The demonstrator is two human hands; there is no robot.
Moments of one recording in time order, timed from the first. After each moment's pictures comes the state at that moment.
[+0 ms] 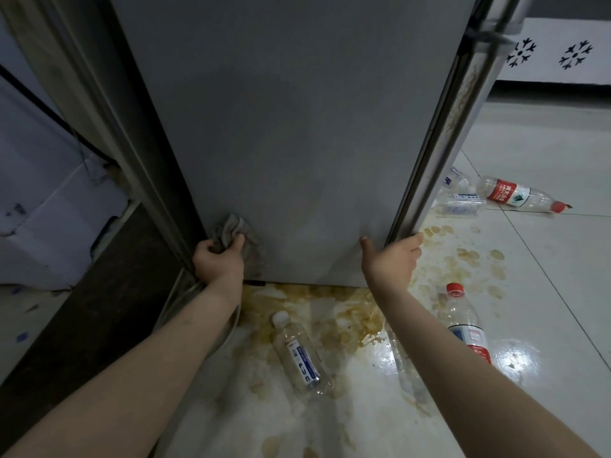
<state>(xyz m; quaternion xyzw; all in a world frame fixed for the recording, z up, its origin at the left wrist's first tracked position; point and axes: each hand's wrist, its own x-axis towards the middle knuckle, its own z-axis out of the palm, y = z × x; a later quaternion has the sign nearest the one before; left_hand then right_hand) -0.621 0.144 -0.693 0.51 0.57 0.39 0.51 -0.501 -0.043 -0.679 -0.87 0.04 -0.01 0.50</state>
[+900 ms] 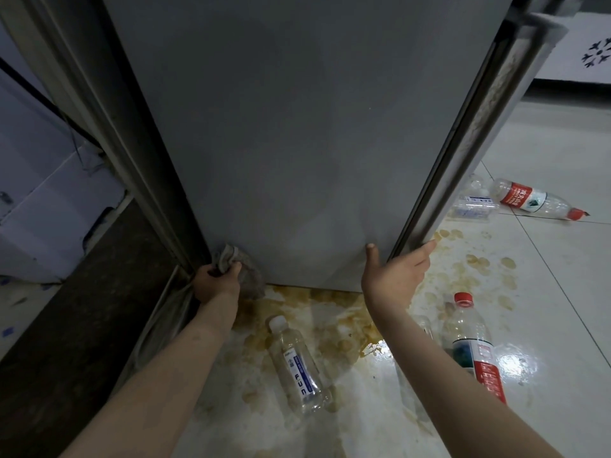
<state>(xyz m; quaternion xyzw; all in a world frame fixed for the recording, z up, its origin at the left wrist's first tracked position) -0.624 0.153 -0.748 0.50 0.65 0.29 0.49 -0.506 -0.038 -0.697 -0.86 0.03 -0.06 0.50</state>
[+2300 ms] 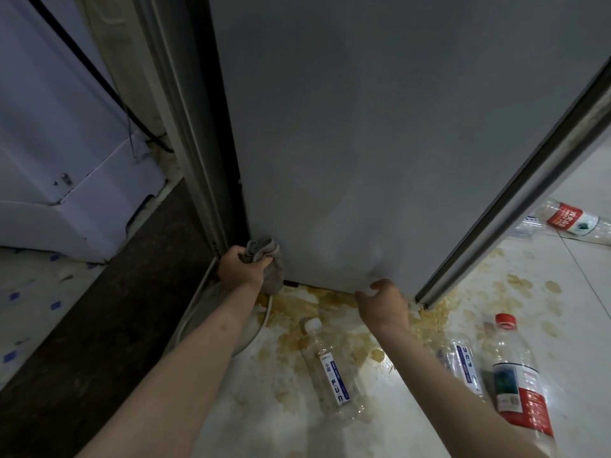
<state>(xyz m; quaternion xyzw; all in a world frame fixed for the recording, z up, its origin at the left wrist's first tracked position) -0.647 0.182 -0.728 0.63 0.59 0.27 0.44 -0.545 -0.004 -0.728 -0.93 -0.07 0.18 0.31</state>
